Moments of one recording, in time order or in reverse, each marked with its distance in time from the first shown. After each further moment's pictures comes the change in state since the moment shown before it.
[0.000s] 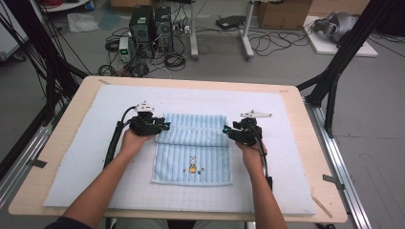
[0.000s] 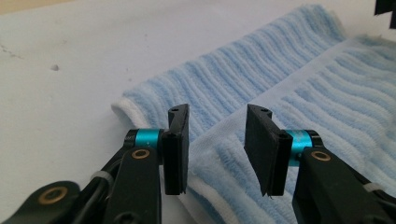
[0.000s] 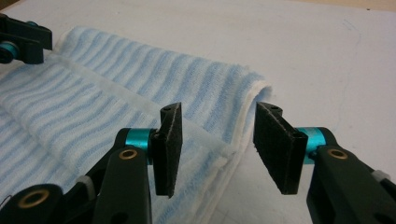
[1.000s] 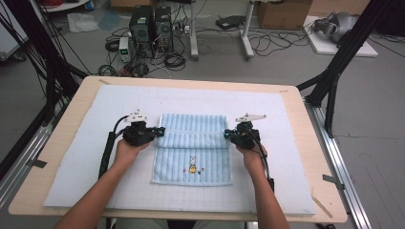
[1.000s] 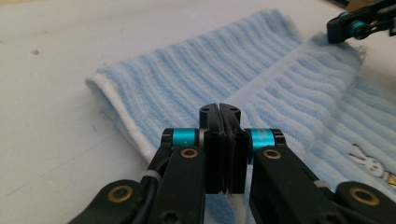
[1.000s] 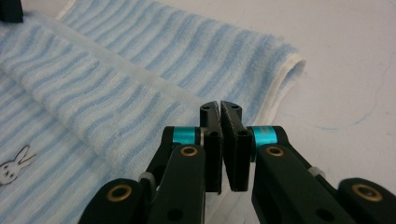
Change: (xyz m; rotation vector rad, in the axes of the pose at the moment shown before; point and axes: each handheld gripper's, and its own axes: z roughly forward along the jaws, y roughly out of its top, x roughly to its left) left arm -0.020 -0.021 -0.037 -0.095 -0.081 -0.008; right arm 0.009 -0.006 0.000 0.102 0.058 -0.097
